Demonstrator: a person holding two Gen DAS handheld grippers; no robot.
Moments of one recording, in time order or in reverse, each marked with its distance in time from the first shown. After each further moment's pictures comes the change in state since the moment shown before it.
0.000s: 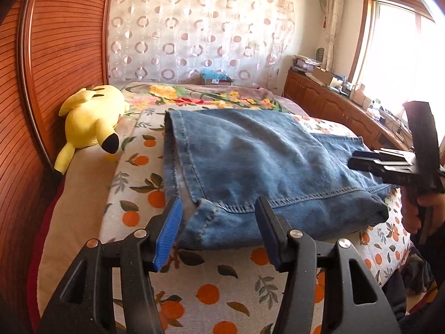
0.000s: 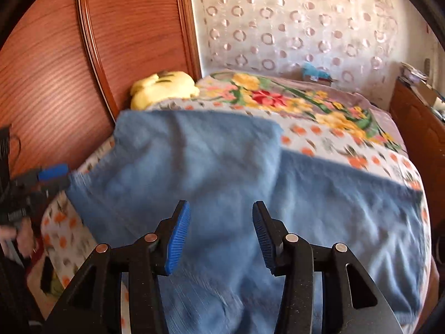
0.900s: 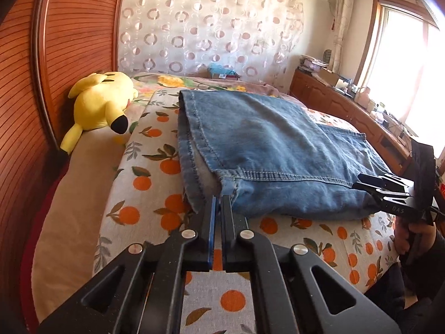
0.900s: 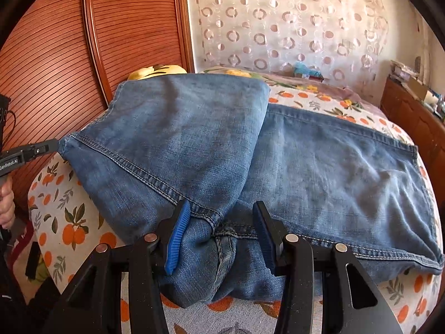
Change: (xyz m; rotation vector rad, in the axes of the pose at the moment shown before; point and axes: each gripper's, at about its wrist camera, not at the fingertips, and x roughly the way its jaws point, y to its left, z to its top) left arm -0.014 0.010 -0.028 -0.053 0.015 0.019; right arm -0.007 -0.001 -0.065 0.009 -0.024 -0.020
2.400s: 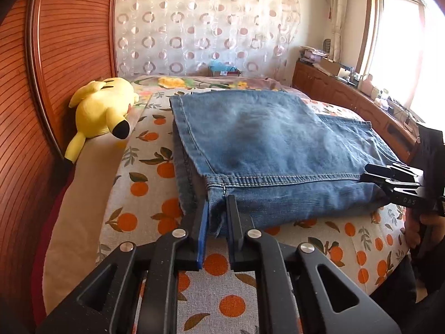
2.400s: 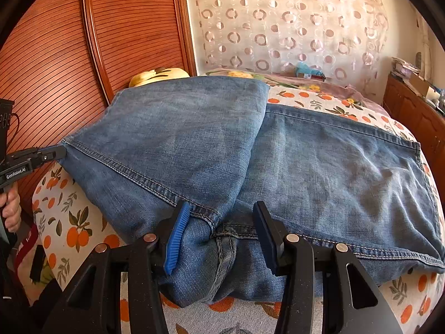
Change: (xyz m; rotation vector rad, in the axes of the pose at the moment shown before) left arm 0.010 -0.013 0.001 0.065 0.009 0.048; right arm 0.005 0.000 0.003 0.014 -0.014 0.006
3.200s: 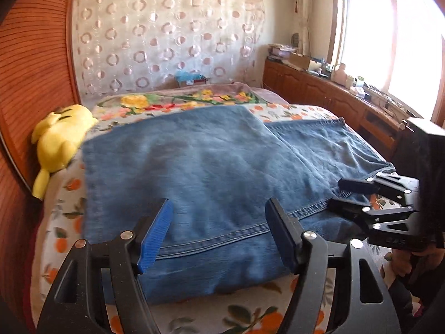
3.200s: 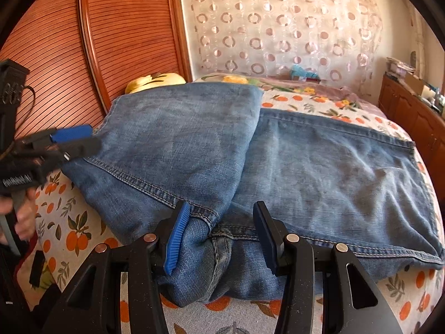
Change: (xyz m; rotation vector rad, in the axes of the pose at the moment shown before) left arm 0.044 -0.092 0.037 0.122 -0.022 -0.100; right arm -0.011 -0.001 -0.002 0.020 -0.043 -0.044
